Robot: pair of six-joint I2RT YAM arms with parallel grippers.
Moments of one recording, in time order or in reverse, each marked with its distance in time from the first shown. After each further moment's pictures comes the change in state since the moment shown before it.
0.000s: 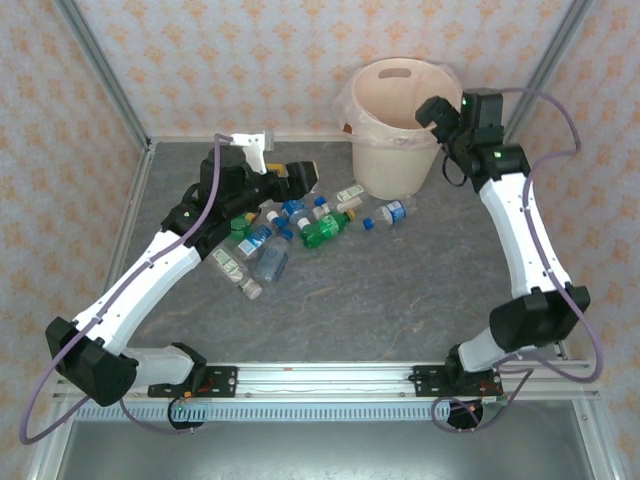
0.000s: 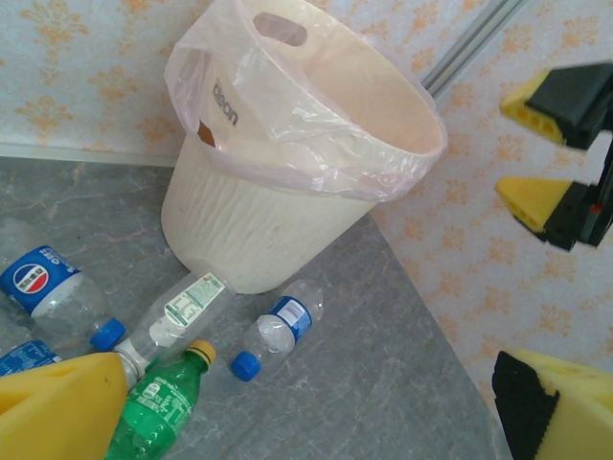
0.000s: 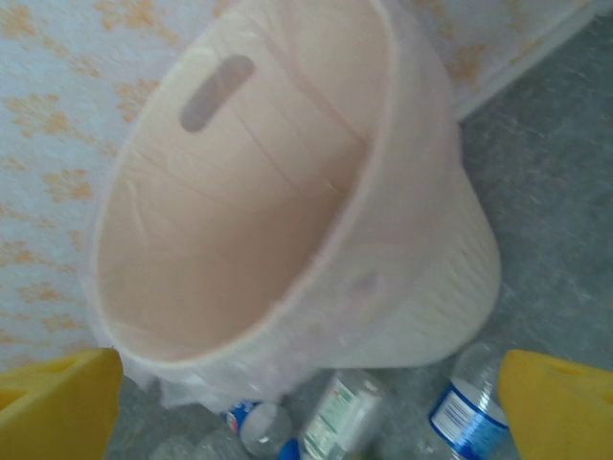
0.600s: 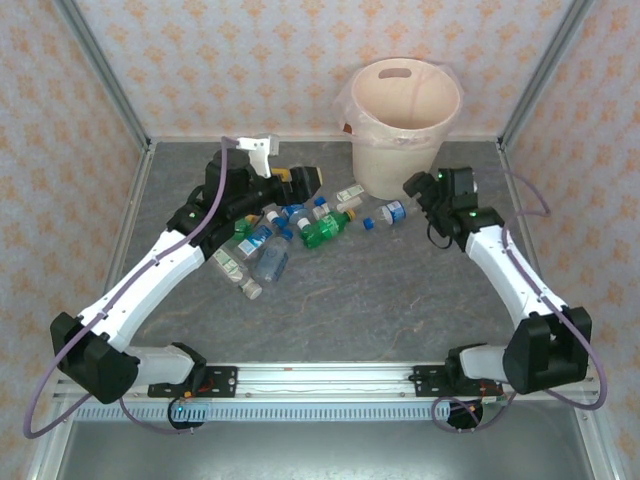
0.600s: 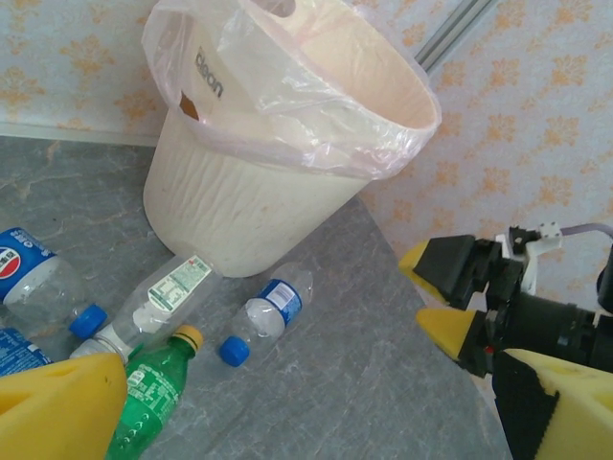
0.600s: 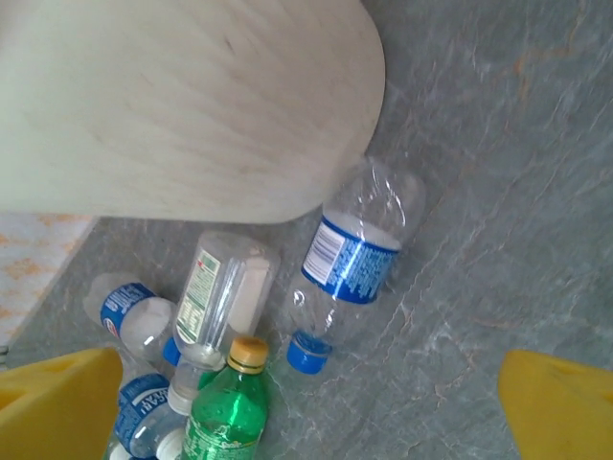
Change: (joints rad) left arm 0.000 0.014 -0.037 0.022 0.036 -0.006; right arm 0.066 -0.174 -0.611 0.226 -0.030 0.187
